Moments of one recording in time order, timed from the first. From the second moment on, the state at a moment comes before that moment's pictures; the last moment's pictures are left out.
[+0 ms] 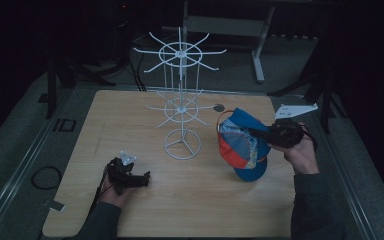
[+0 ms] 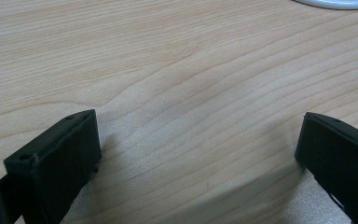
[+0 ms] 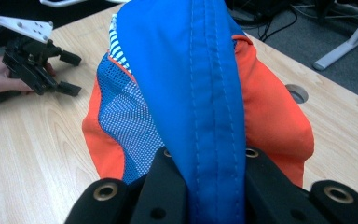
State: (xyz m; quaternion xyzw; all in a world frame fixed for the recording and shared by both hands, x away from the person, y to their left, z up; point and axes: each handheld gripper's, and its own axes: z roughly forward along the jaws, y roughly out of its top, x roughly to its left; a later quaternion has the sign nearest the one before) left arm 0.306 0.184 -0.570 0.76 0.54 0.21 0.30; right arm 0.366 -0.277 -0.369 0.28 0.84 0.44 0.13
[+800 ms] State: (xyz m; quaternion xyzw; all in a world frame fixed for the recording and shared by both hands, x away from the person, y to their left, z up) left arm 0.306 0.185 -0.570 0.76 0.54 0.21 0.30; right arm 0.360 -0.277 -0.351 0.27 0.83 0.47 0.13
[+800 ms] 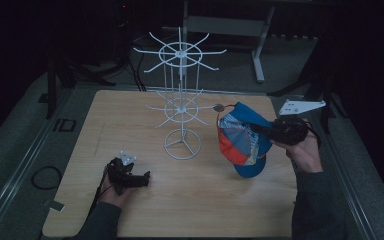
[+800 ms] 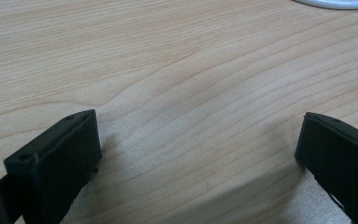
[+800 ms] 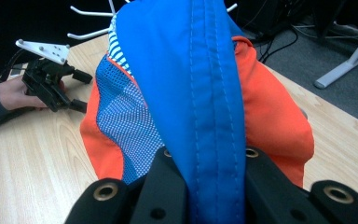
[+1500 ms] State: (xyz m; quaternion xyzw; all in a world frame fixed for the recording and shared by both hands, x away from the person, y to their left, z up) left arm 0.306 0.184 -0.571 0.76 0.54 0.21 0.30; right arm 0.361 -0.268 -0.332 0.25 0.81 0.51 0.13
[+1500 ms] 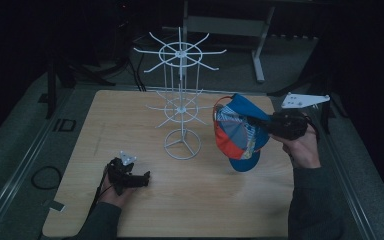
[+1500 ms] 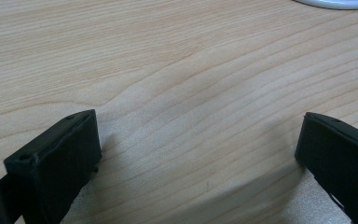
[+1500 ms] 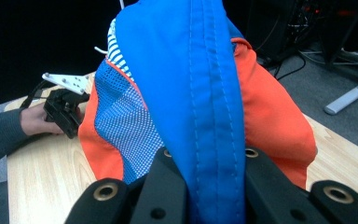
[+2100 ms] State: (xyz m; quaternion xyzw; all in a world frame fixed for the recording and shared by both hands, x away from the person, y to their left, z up) left arm 0.306 0.185 -0.571 0.76 0.54 0.21 0.30; right arm 0.359 -0.269 -0.318 0.24 0.79 0.55 0.12
